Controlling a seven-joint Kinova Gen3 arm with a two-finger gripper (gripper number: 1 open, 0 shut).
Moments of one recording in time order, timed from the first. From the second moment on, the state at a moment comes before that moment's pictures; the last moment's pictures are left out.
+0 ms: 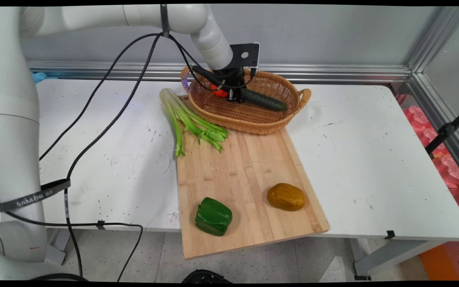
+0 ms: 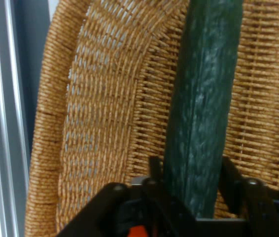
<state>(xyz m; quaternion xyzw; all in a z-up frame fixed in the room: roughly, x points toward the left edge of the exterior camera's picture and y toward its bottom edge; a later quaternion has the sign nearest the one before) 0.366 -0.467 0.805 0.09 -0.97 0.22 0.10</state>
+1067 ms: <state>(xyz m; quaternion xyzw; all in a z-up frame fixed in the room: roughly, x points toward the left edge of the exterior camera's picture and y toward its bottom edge) 0.391 -0.420 0.892 0.03 -0.97 0.24 0.10</state>
